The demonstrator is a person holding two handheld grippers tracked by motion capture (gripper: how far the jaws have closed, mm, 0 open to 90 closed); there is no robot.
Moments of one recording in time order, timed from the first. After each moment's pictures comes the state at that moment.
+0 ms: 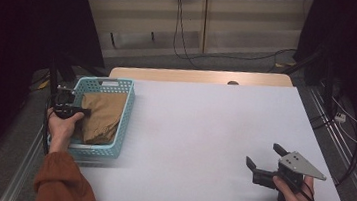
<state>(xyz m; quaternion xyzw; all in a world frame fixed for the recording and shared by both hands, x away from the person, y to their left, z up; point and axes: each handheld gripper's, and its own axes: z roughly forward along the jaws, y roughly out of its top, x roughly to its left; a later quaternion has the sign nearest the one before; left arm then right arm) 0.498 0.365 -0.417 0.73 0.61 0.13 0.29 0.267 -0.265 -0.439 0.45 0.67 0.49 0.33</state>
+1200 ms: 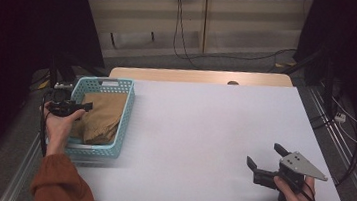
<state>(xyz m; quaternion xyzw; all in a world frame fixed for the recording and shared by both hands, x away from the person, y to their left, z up) 0.482 0.356 -0.390 0.71 0.58 0.24 0.32 0.266 -0.266 -0.438 0.45 0.66 0.50 0.33</state>
